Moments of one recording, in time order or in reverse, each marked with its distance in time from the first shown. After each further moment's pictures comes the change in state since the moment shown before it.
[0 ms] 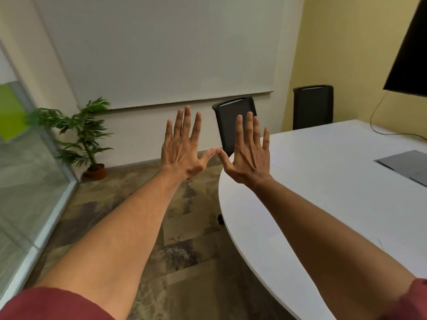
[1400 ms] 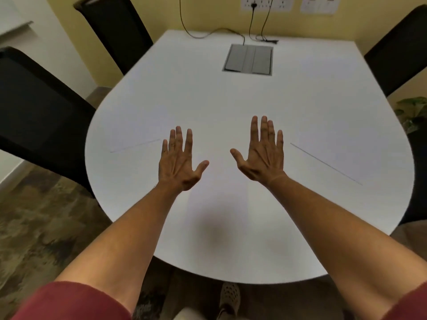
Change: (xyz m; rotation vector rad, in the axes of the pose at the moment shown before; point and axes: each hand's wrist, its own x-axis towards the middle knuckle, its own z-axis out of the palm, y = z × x) left_hand 0.202 0.207 0.377 -0.504 -0.431 0.892; right_hand -0.022 0.231 0.178 -0.493 -0.260 1.072
